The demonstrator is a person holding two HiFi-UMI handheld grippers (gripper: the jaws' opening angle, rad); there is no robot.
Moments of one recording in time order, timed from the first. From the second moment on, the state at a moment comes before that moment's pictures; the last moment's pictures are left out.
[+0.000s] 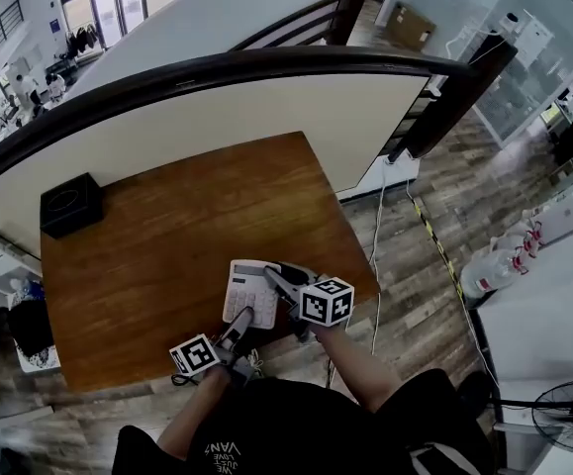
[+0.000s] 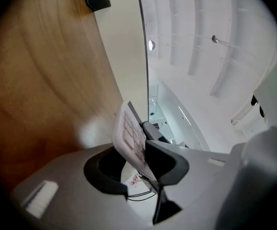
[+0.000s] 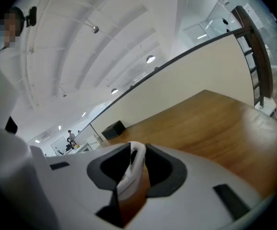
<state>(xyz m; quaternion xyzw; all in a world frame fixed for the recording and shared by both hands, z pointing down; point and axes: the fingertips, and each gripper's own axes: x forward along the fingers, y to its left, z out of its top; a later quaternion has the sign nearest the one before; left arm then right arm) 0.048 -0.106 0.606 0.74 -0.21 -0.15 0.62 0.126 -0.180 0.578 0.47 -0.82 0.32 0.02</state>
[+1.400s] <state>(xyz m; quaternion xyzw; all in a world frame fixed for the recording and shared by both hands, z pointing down) 0.080 -0.200 0.651 0.66 -0.35 -0.22 0.63 0.132 -0.298 0.633 0.34 -0.87 0.33 0.10</state>
